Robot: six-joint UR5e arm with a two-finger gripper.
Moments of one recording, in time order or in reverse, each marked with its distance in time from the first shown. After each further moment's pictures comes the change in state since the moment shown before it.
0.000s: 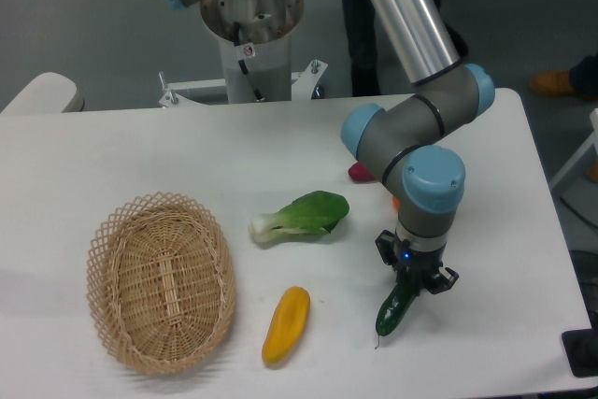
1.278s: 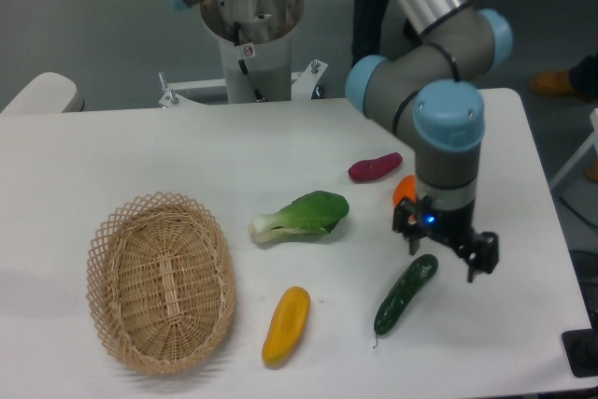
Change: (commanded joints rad) arm 0.077 0.193 0.074 -0.049 -0.005 0.088
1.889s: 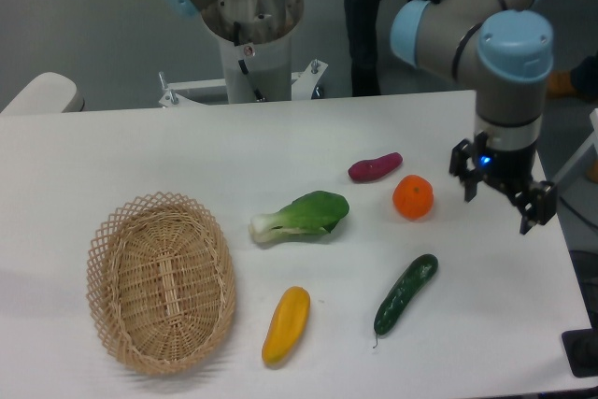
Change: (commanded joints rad) arm 0.132 0.048 -0.014 -0.123 -0.003 0.396
